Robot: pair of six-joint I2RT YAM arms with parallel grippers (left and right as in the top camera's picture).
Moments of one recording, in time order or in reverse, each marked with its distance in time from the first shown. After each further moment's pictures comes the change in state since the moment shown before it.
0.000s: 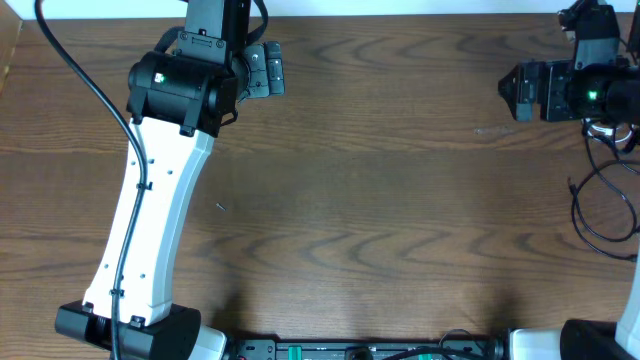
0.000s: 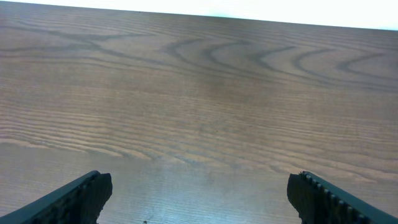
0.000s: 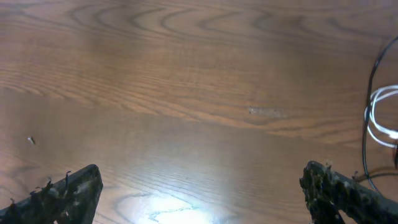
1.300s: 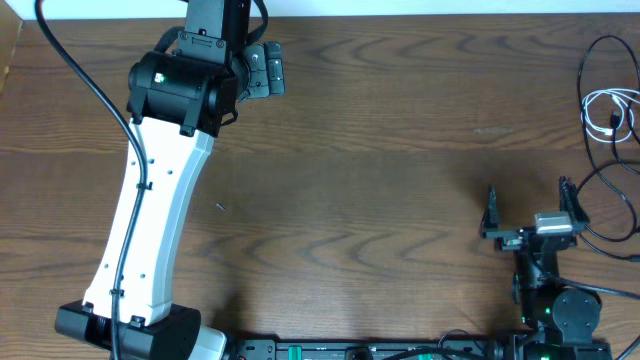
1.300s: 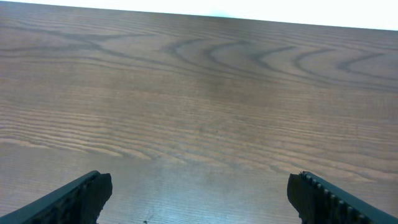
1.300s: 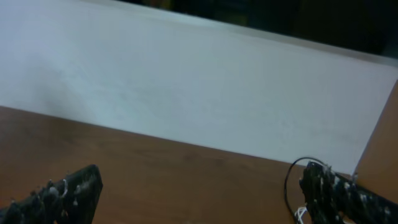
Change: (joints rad) left arm 0.000 0.000 0.000 0.000 0.000 0.000; right arm 0.039 -1.422 -1.962 1.604 0.209 -0.070
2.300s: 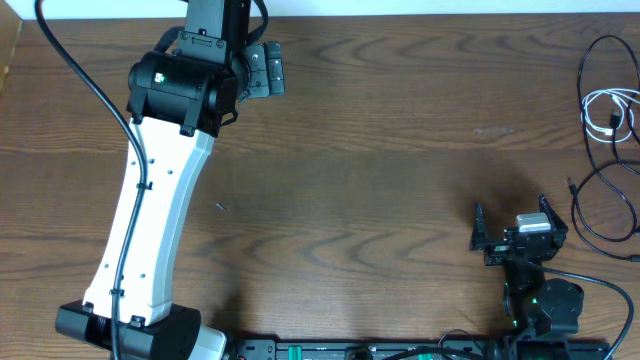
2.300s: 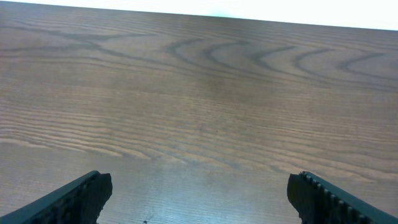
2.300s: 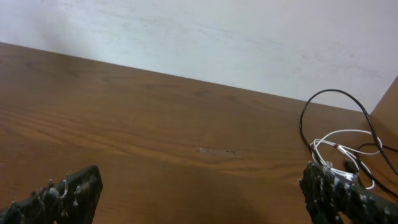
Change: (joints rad) left arm 0.000 0.000 0.000 0.000 0.000 0.000; right arm 0.000 -0.111 -0.068 -0.270 0.009 0.000
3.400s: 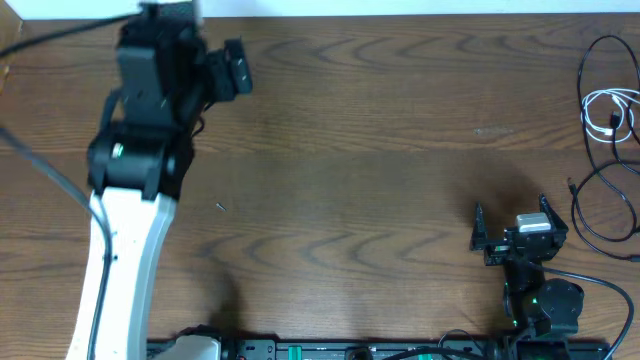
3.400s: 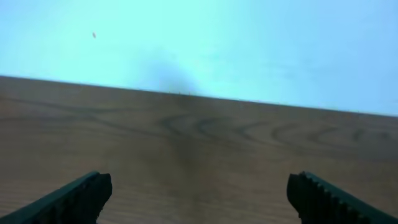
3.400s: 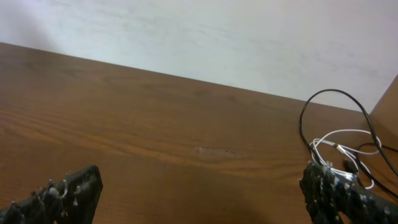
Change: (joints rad) left arm 0.164 -0.328 -0.482 0.567 0.173 0.107; right arm 0.000 0.000 0.000 0.000 0.004 0.000
